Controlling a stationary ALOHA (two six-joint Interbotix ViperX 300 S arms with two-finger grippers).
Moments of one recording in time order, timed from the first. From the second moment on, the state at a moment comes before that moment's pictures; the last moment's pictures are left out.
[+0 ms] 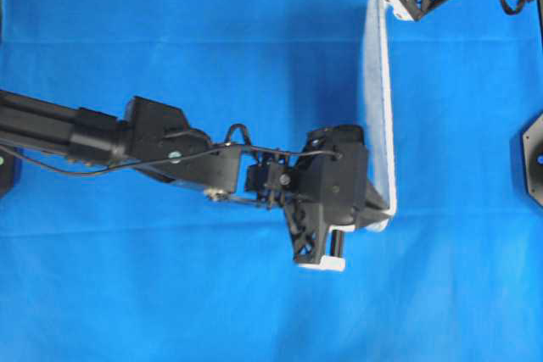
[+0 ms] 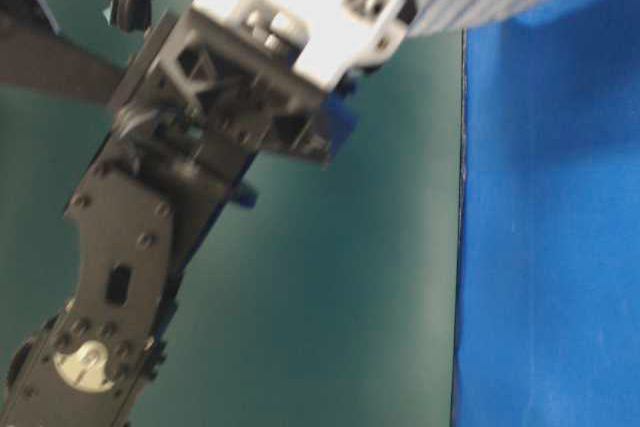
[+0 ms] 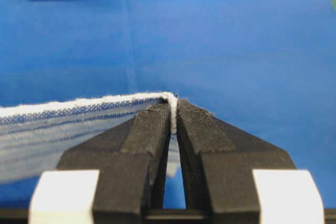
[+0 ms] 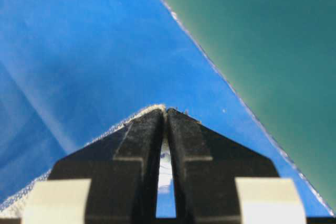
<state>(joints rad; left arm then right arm) -0.14 0.34 0.11 -0.02 0.03 0.01 -0.60 -0.26 0.72 -0.55 0.26 0.48</state>
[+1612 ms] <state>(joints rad) -0.17 0.16 0.56 -0.03 -0.03 -0.12 -0.49 0.11 0.45 -0.55 0.17 0.47</state>
